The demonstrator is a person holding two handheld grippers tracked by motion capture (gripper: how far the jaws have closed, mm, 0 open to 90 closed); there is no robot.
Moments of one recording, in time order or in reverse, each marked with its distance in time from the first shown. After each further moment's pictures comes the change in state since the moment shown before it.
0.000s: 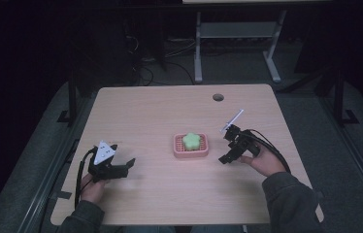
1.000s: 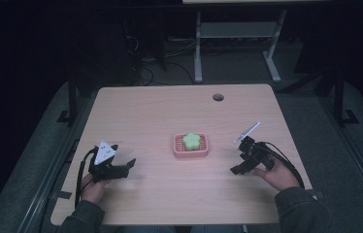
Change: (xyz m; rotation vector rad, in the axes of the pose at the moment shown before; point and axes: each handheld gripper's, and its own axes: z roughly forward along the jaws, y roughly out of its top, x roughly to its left) left arm -0.001 0.000 0.001 0.006 -0.005 0.001; right arm 0.001 -0.053 -0.002 -0.027 0.002 0.056
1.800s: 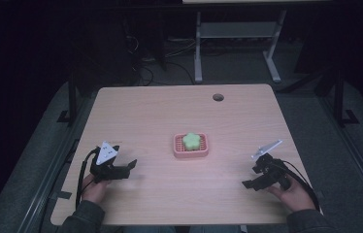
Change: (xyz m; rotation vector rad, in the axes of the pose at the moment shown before) left arm -0.002 -0.001 0.004 0.013 -0.015 0.014; right arm 0.010 -0.064 -0.007 -0.085 -0.010 0.066
